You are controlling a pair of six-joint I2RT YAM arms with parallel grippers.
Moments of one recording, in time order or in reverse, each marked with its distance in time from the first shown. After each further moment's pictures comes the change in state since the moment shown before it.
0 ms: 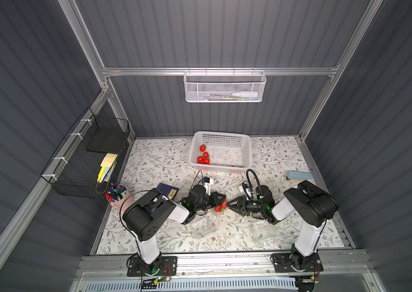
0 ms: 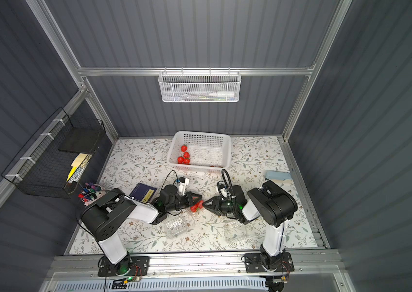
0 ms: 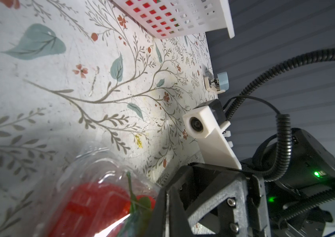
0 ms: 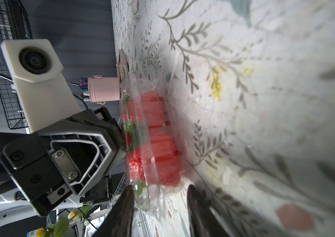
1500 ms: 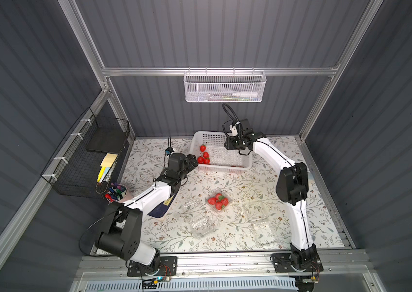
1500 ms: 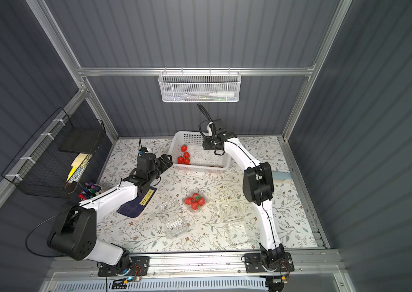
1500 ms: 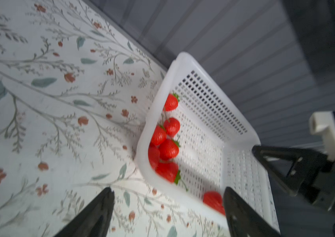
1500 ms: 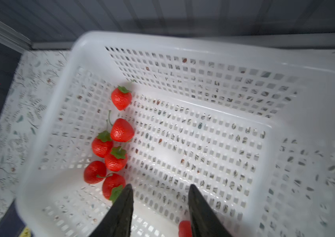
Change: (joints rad) left arm 0.362 -0.239 0.393 -0.677 -0.486 0.113; right arm -0.070 0.470 1.778 -1.614 0.665 -0.755
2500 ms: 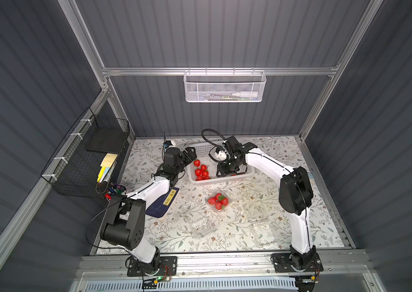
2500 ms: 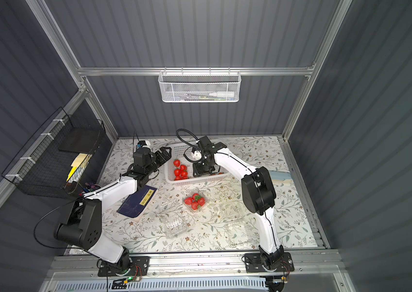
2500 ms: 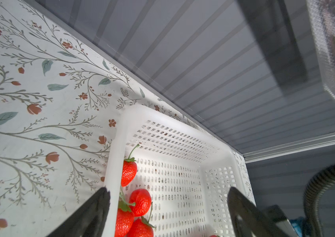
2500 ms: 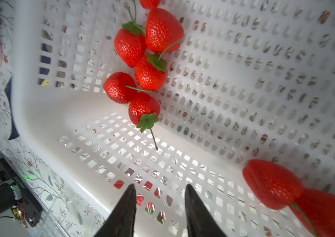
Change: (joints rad) left arm 0.058 0.031 0.018 0.124 0.140 0.039; right arm 0.160 -0.207 -0.333 -0.208 -0.186 -0.177
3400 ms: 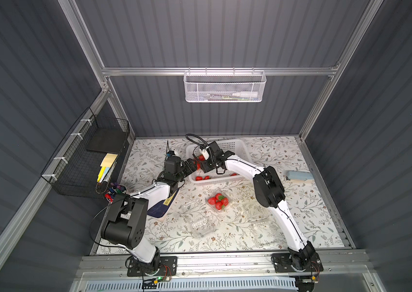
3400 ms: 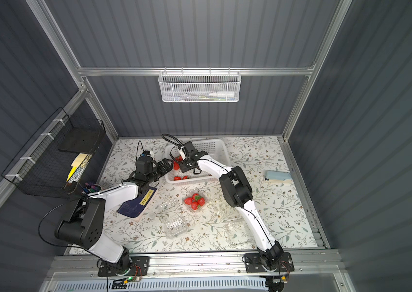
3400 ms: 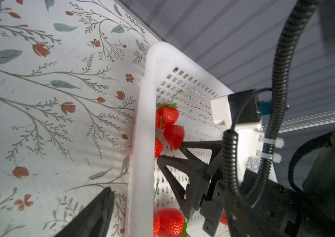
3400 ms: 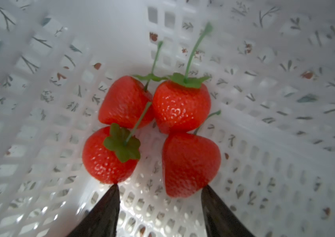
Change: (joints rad) left arm 0.000 0.035 -0.112 0.001 0.085 0.023; right arm 0.089 0.396 0.283 0.407 0.282 -0.051
